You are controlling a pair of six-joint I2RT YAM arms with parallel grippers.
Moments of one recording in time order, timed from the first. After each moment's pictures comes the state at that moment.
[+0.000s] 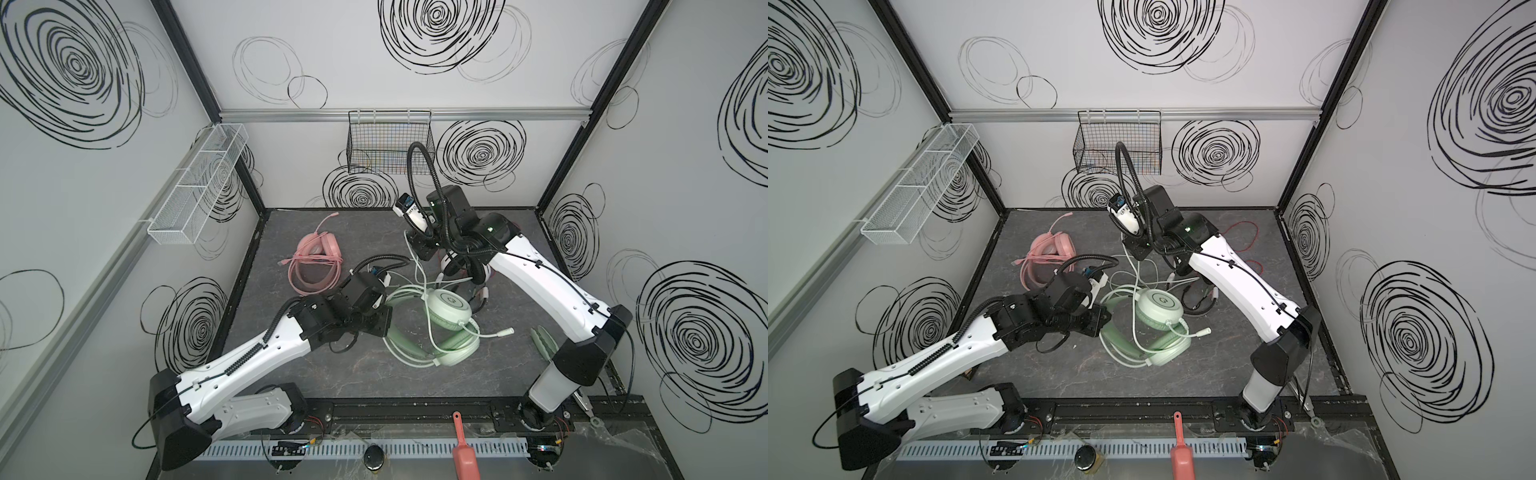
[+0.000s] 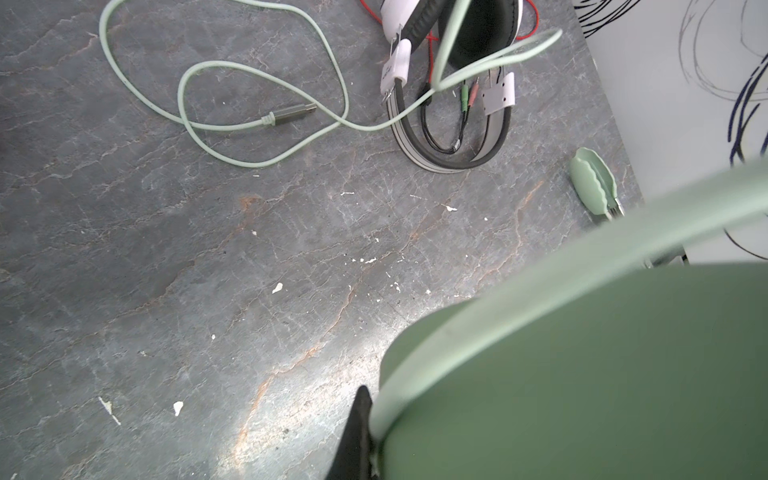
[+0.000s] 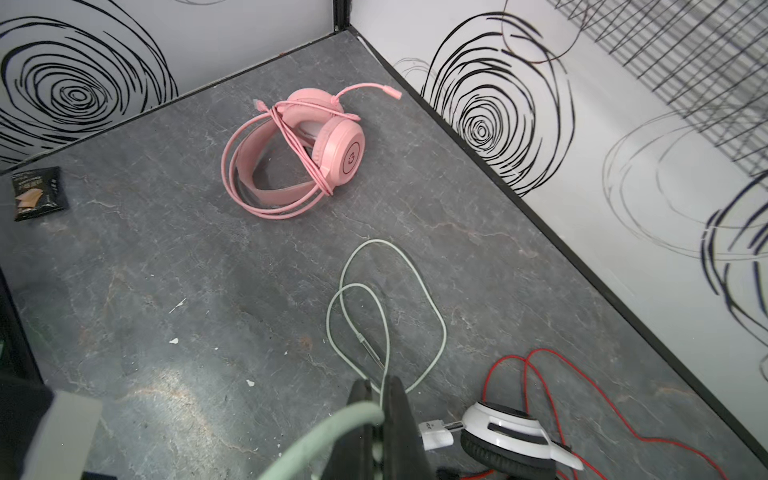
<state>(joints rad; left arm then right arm) -0.86 1.12 1.04 -0.79 0.04 -0.60 0.70 1.67 1.84 -0.89 -0.08 -0.18</state>
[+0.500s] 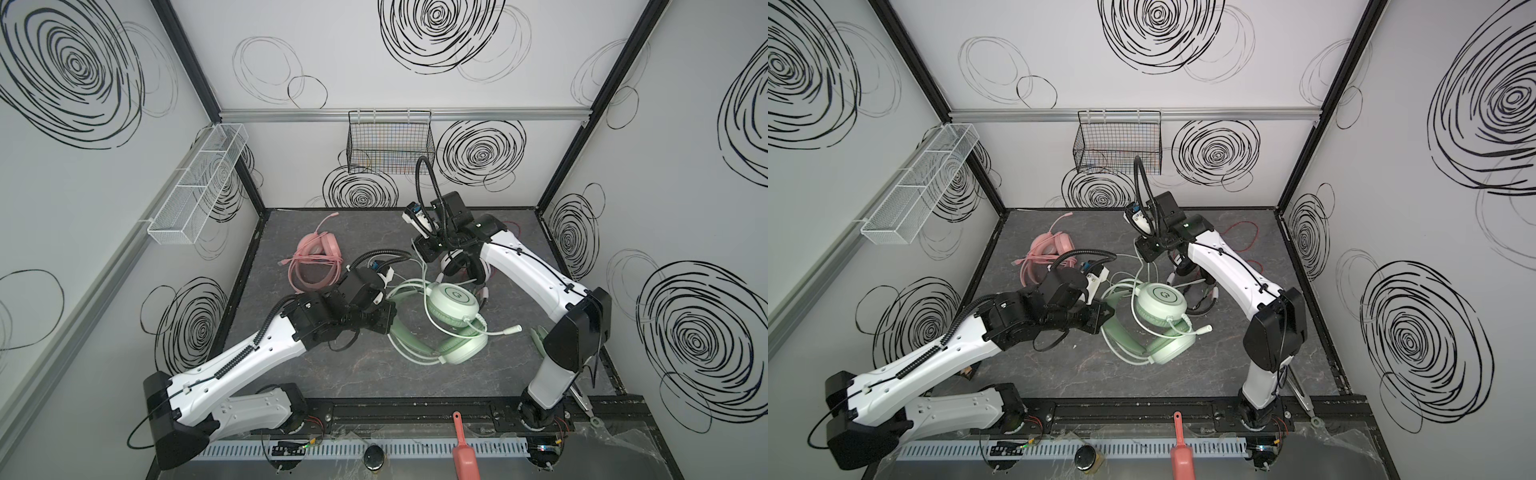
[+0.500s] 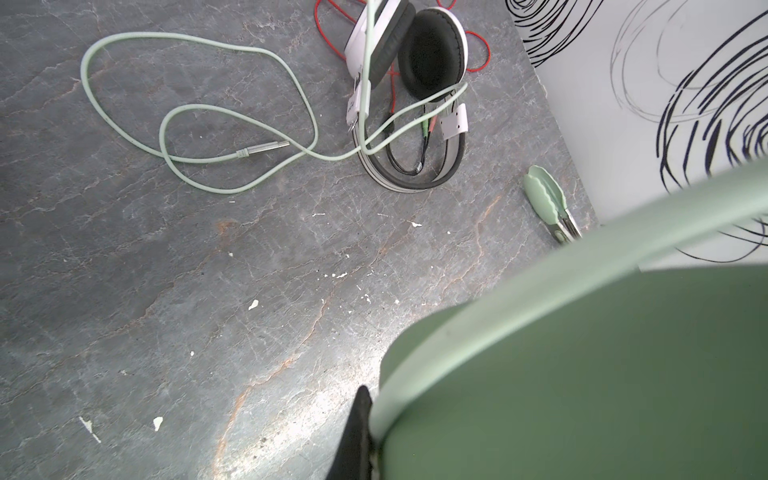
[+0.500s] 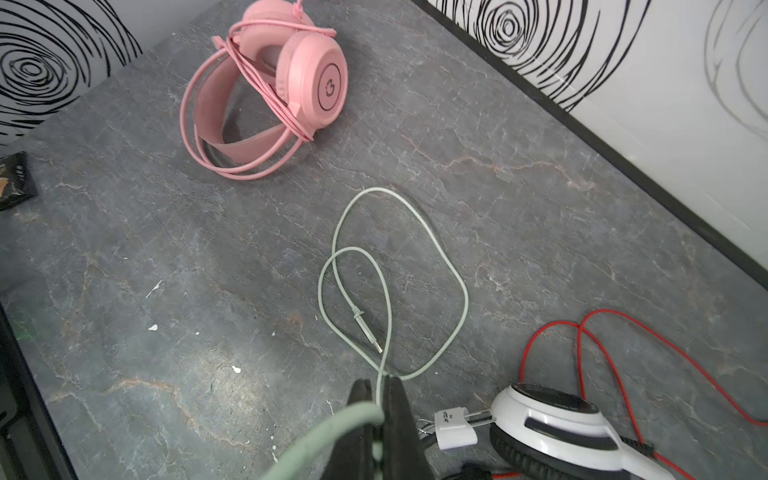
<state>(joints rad) -0.89 1.10 1.11 -0.81 0.05 -0.61 0.56 1.76 1.71 -0.80 -0.21 -0.15</state>
